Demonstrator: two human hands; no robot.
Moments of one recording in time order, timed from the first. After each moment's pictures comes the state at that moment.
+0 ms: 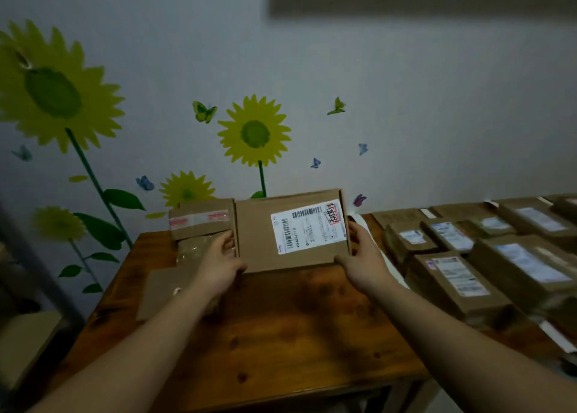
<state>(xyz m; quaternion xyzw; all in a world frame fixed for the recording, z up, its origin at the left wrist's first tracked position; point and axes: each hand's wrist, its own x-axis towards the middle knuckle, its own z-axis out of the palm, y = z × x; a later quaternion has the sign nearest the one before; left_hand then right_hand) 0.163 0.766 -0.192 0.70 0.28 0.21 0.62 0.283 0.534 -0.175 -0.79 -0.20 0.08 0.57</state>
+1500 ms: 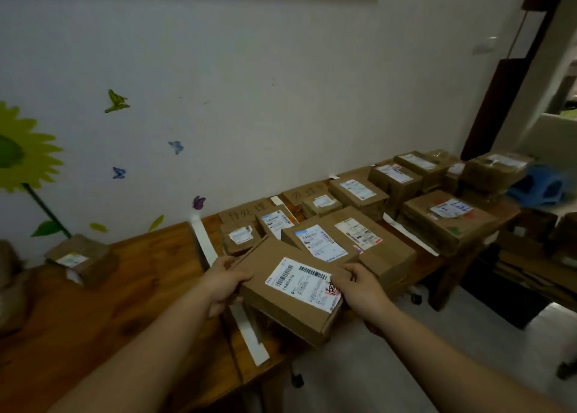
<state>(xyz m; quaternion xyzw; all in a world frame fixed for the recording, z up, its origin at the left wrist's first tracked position) 0.435 0.396 -0.221 0.68 0.29 -0.08 0.66 0.453 0.135 -0.235 -0.79 0.06 0.14 0.59</state>
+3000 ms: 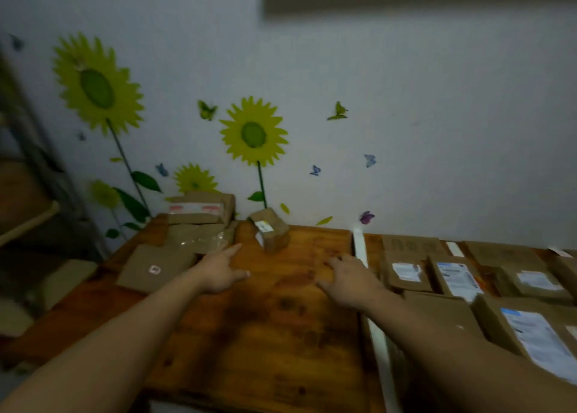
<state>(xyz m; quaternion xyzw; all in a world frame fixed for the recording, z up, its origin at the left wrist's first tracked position) 0.276 0.634 -0.186 0.89 0.39 -0.02 0.24 0.464 0.430 -0.200 -0.87 -0.48 0.10 0.10</state>
